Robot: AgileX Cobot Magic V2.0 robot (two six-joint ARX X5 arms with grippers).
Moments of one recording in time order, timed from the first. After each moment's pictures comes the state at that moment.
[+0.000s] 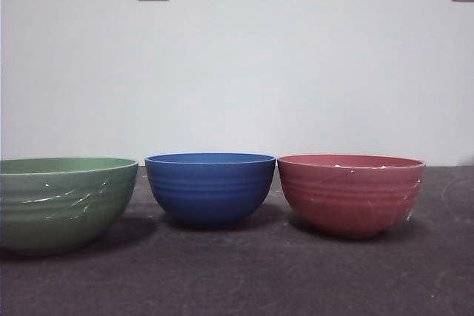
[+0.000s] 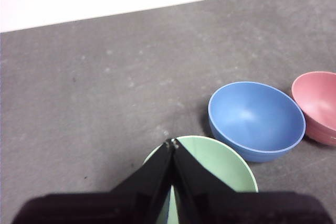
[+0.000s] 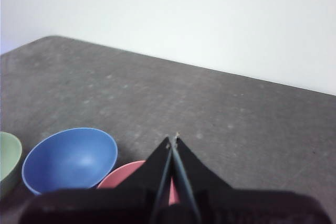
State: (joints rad) left arm -0.38 0.49 0.73 -0.61 -0.06 -0.03; right arm 0.60 0.49 0.72 -0.41 0.24 -0.04
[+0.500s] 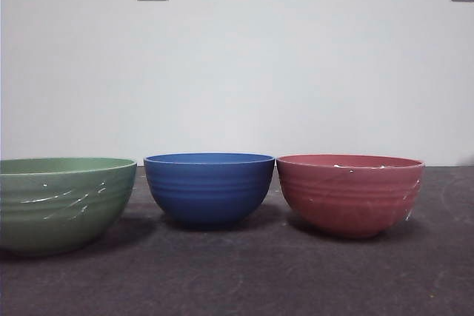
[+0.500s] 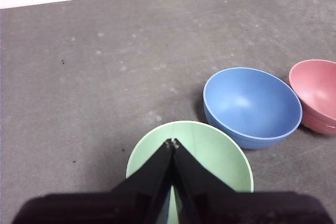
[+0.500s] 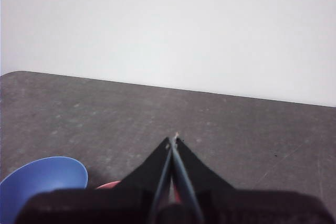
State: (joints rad) left arm -0.38 0.50 0.70 -0.63 -0.05 -0.07; right arm 0.60 0.41 0.72 -0.40 0.37 -0.02
